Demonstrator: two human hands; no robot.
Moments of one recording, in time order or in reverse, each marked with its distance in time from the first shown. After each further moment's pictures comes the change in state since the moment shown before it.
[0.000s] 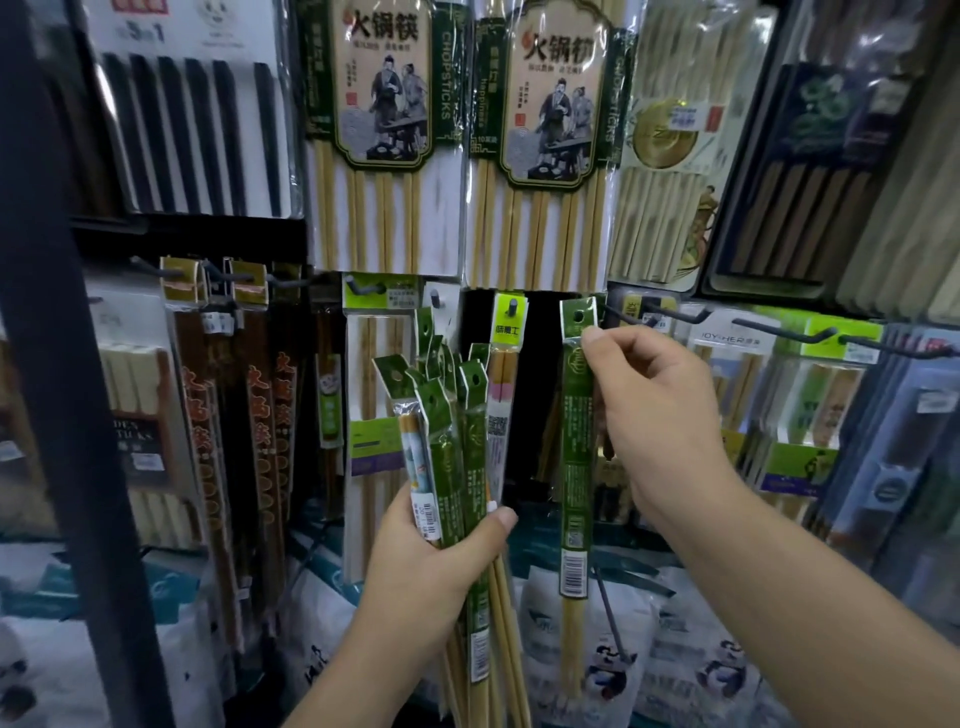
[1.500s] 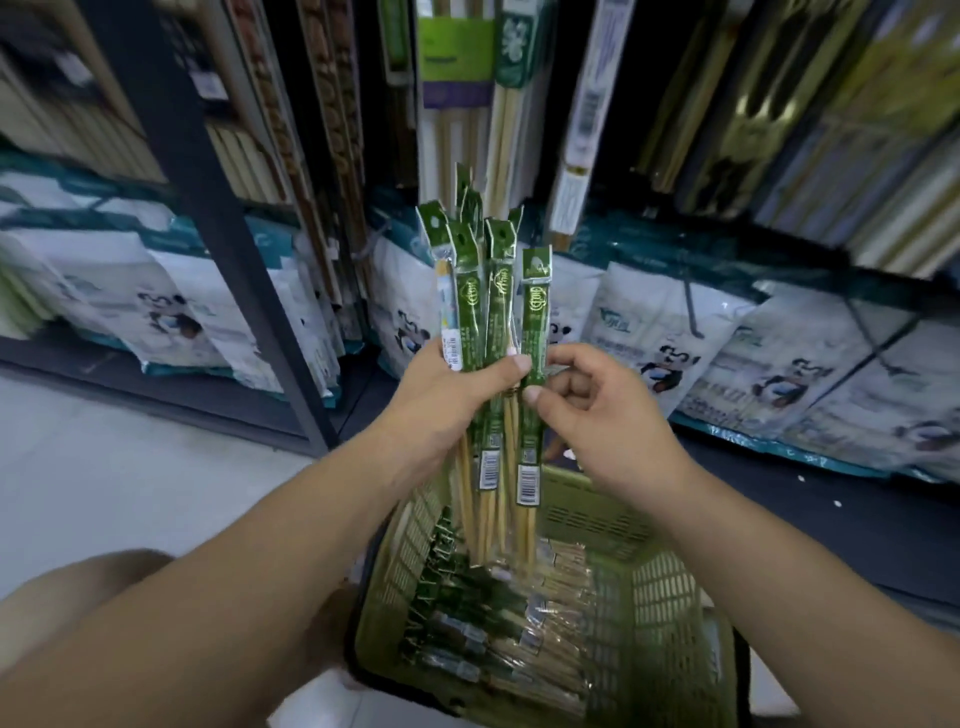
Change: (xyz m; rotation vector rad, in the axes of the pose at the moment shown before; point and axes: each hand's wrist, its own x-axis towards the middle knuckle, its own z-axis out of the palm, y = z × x) left_hand -0.100 -0.110 -0.048 -0.016 -0.039 -0.375; right_hand -0.216 0.145 -0.010 -0.044 -0.616 0.454
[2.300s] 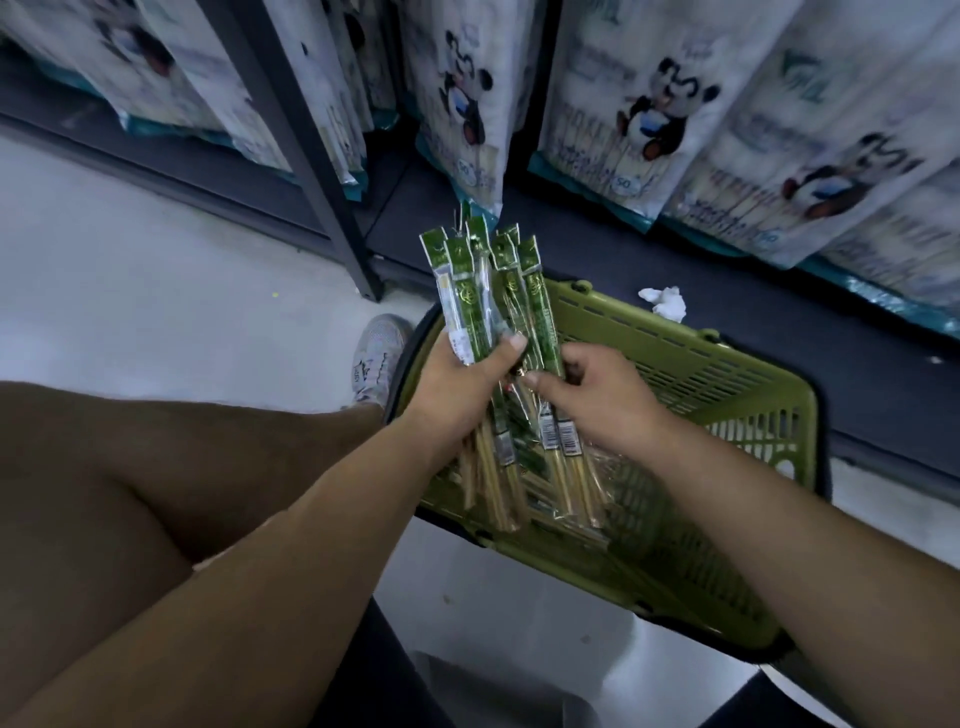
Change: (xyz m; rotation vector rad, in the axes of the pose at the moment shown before) left_hand -0.053 -0.188 -0.030 0.014 0.237 -0.413; right_hand -0.025 0.191 0.063 -0.311 -0.329 0.271
